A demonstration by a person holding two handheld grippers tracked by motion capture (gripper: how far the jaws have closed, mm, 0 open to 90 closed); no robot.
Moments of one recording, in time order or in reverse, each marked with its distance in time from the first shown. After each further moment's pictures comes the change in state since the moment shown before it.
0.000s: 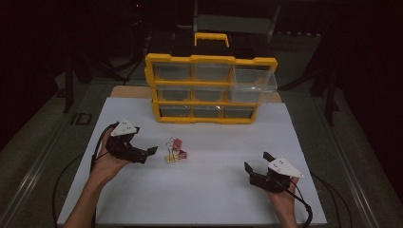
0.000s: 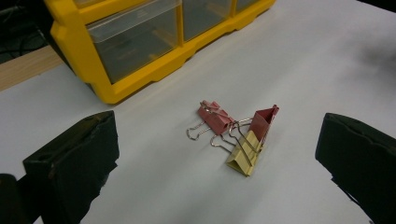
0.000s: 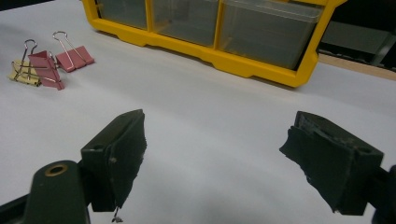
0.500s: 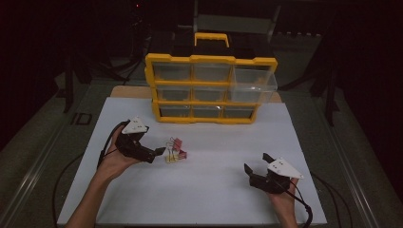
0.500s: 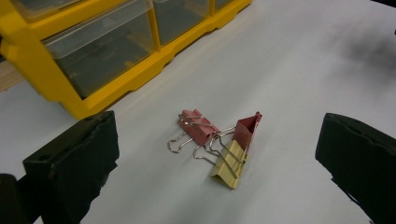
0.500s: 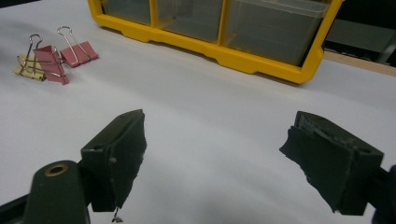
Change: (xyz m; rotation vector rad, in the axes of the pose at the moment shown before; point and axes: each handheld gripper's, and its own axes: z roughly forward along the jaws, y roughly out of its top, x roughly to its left) left arm -0.010 0.015 0.018 0.030 -0.058 0.050; right arm 0.001 -0.003 0.000 0.007 0.014 -0.004
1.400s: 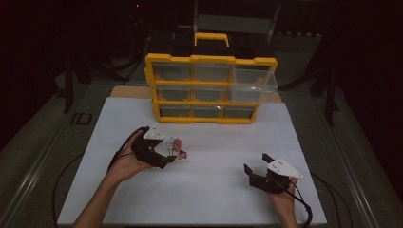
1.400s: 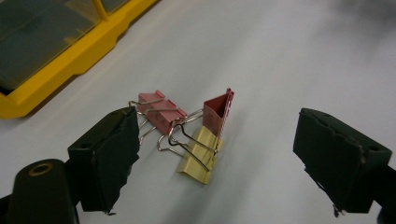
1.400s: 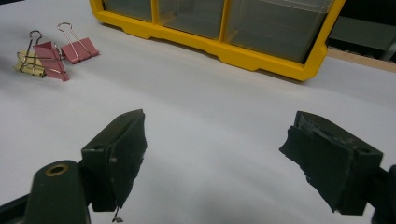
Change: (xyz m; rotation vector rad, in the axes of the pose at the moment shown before) left arm -0.021 -0.001 0.035 0.147 -0.061 0.091; right arm -0.001 -0.001 0.002 0.008 0.008 0.002
